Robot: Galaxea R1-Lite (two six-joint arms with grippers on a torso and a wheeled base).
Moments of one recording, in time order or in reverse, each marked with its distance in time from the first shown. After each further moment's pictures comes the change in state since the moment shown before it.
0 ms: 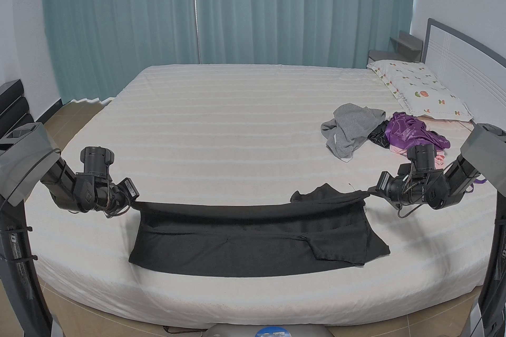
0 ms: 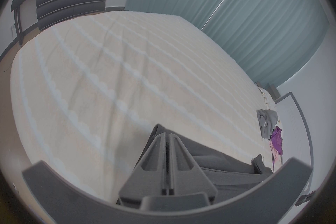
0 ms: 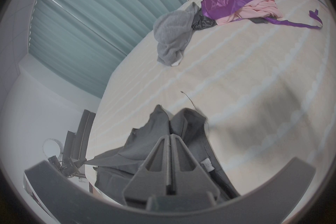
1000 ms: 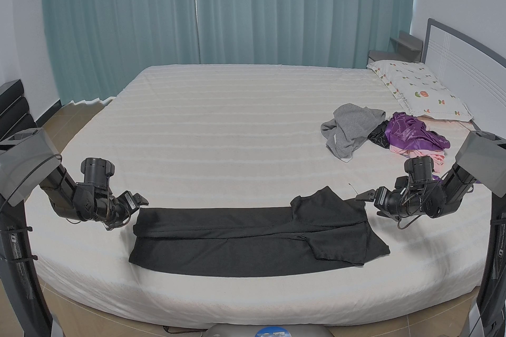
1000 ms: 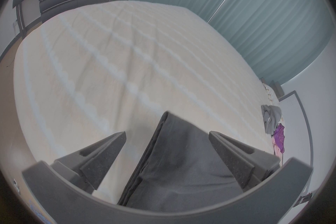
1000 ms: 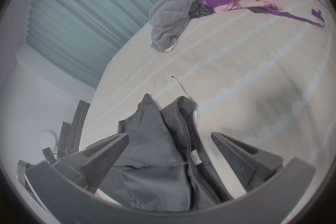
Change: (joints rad) left arm -0.001 0.000 0.084 0.002 -0.013 -0.014; right arm -0.004 0.048 0.047 -0.004 0.020 -0.092
